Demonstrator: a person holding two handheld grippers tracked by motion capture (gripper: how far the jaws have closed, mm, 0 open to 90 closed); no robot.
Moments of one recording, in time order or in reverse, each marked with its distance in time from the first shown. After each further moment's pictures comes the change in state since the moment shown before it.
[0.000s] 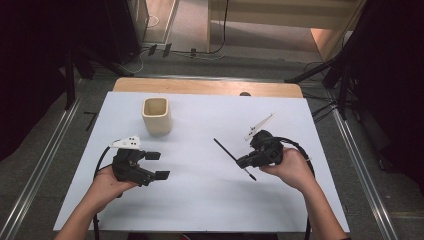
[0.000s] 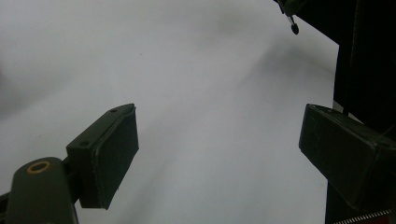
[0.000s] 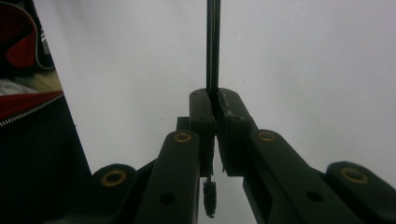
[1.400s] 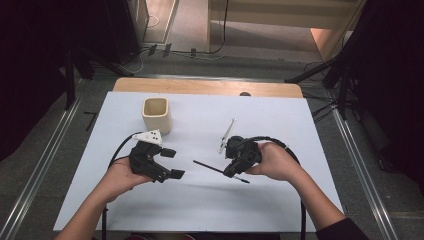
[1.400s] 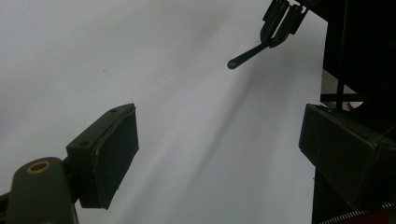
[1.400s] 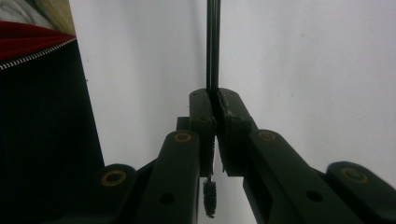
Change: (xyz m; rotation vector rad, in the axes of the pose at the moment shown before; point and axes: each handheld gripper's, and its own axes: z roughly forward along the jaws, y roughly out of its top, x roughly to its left) left arm -0.020 0.039 0.029 0.122 -0.051 0.079; right arm 0.031 0.047 0.028 0.271 0.026 -0.279
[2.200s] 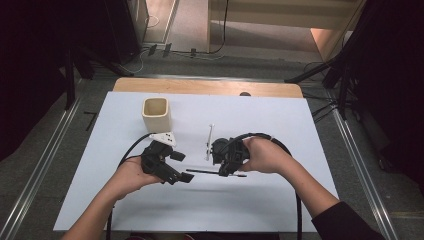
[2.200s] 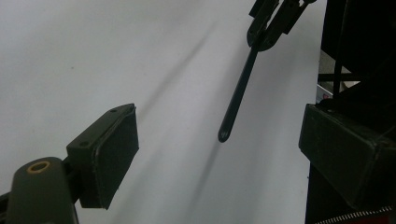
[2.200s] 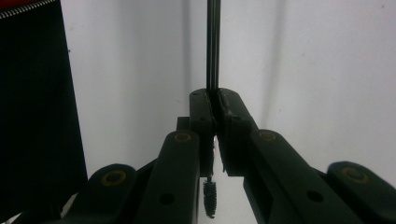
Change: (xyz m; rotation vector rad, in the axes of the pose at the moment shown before) left arm -0.007 0.011 0.024 0.103 -0.035 -0.002; right arm 0.012 0.035 0.005 0.167 -0.066 -0.194
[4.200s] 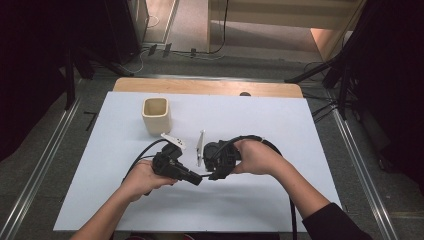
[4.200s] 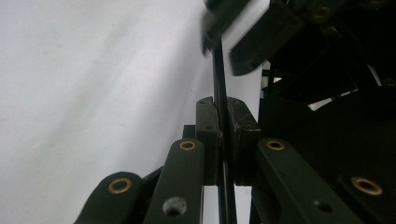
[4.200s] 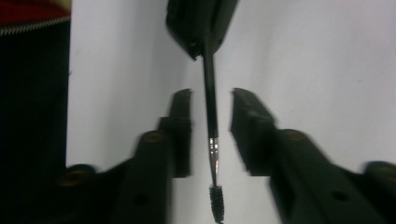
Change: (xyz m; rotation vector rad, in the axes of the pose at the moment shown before) left arm 0.010 -0.004 0.031 0.054 -0.275 -0.145; right arm 0.010 0.016 -0.001 -0.106 -0.053 -0.114
